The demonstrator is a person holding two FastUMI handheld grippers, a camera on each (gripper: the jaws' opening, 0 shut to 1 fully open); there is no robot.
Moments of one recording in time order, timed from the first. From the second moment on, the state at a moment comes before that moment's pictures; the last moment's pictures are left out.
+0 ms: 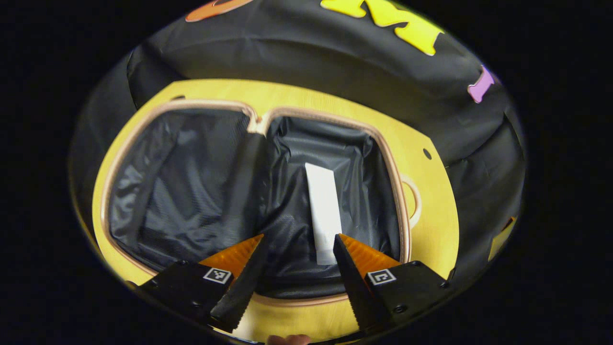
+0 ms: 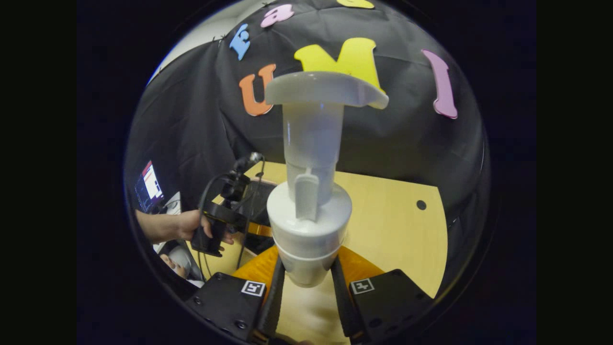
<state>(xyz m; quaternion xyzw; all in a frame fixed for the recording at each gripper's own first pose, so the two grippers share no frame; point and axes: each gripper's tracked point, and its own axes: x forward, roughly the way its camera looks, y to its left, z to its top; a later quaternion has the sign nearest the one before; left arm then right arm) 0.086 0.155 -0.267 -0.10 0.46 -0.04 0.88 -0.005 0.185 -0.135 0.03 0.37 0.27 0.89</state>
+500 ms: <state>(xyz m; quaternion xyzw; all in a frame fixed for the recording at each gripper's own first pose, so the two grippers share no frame) -0.005 0.226 -0.222 -0.10 0.33 -0.01 0.94 0.041 0.290 -0.248 0.05 0.53 0.27 0.80</state>
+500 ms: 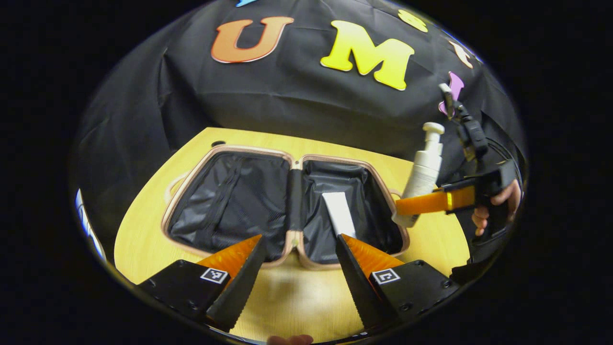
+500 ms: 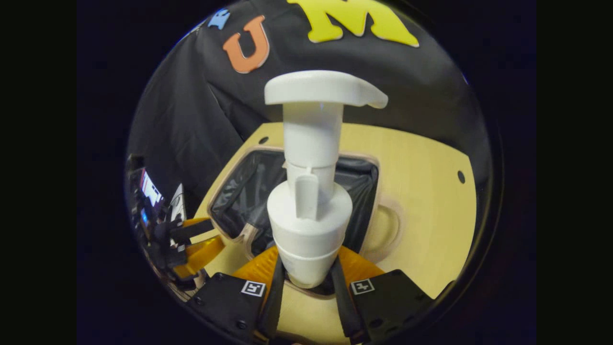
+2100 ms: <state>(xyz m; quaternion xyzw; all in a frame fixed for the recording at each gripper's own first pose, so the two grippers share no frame) -0.017 0.385 -0.213 -0.23 0.25 0.07 0.94 0.044 0.296 -0.252 -0.04 0.52 0.24 0.82</state>
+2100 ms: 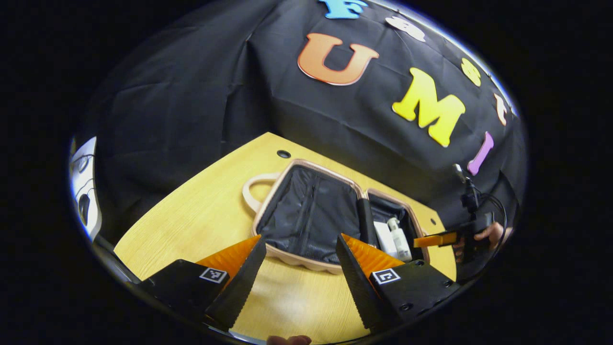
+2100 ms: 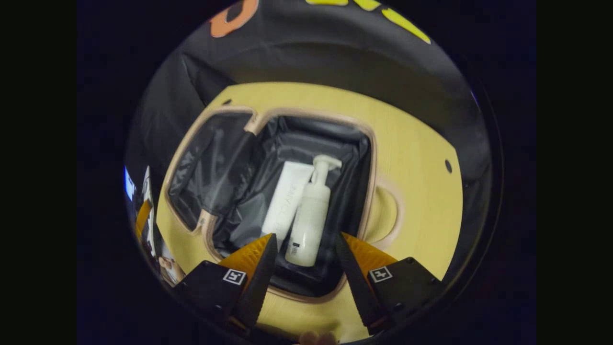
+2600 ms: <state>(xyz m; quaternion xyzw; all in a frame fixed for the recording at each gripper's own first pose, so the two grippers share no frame) 0.050 0.478 -0.253 -0.54 0.15 0.02 0.83 -0.007 0.284 -0.130 0.07 0.40 0.35 0.84</state>
